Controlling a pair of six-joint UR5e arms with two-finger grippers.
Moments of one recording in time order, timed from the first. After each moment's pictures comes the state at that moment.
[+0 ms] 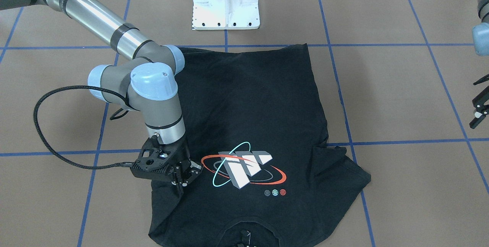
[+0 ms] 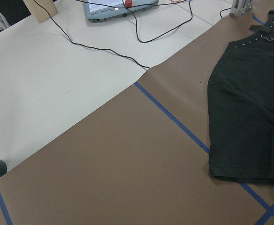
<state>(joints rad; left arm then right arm) -1.38 -1.84 -1.51 -2.34 -2.29 -0.11 0.74 -0.67 1.13 -1.09 1.61 1.32</state>
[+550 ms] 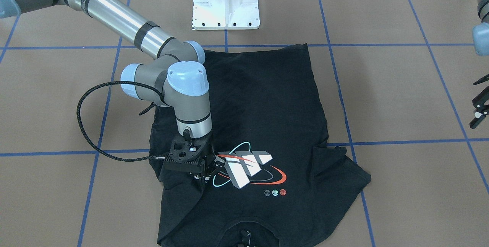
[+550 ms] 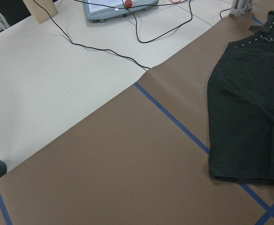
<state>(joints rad) -1.38 -1.84 -1.51 -2.34 -2.29 -0.11 0.69 -0.61 1.06 -1.09 1.55 1.34</state>
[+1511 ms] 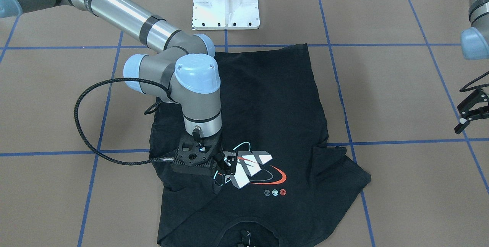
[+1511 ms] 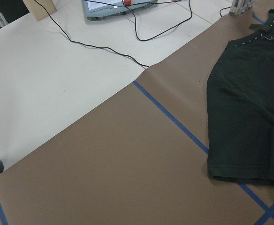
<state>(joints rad) -1.31 -1.87 -1.49 -2.35 -2.24 -0.31 0.75 -0.56 1.16 -1.32 1.69 1.23</state>
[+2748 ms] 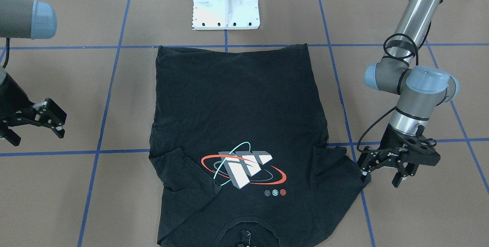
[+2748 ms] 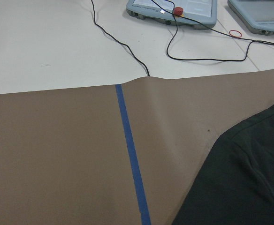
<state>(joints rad) -0.91 -2.05 -1.13 -2.66 -1.66 -0.93 1.13 -1.20 1.76 -1.45 2.12 0.57</state>
